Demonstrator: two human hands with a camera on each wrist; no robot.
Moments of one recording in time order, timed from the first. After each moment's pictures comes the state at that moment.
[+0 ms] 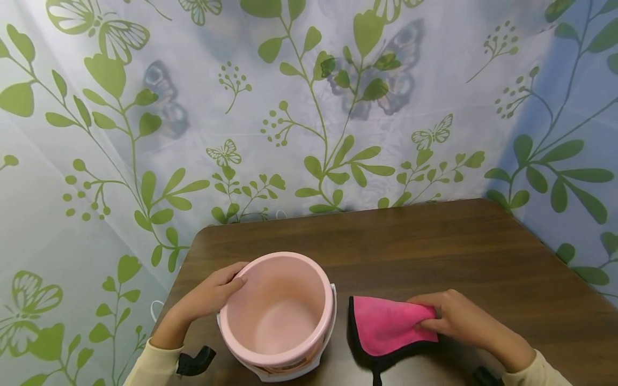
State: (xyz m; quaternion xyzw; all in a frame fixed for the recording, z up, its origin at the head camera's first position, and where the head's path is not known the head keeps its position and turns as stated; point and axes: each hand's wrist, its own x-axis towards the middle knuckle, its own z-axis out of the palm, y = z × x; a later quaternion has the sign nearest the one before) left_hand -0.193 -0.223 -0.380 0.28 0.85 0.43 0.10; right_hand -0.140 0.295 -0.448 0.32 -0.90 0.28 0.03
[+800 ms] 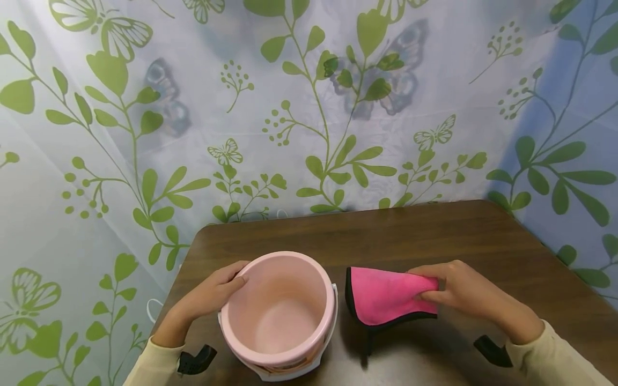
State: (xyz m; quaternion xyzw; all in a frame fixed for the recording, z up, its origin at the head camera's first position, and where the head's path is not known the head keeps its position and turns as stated) left_hand -0.191 -0.222 -0.377 0.28 0.85 0.44 0.11; right_hand -0.156 0.294 -0.386 0.34 -0.90 0.27 0.06
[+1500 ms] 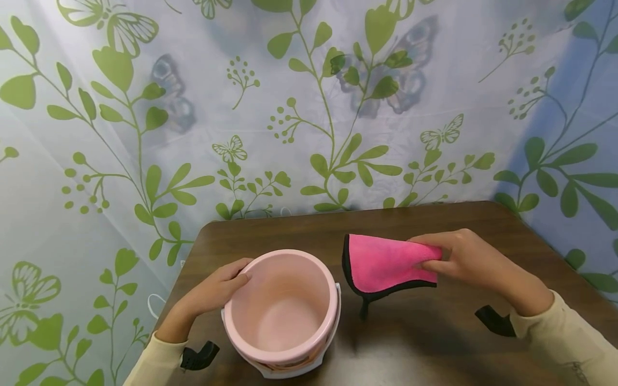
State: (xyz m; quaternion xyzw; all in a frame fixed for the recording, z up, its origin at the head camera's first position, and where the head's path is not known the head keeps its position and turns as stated) left_hand -0.194 -0.224 -0.376 0.27 0.85 0.44 0.12; right_hand -0.180 0.284 -0.334 0.37 -0.89 0.22 0.16
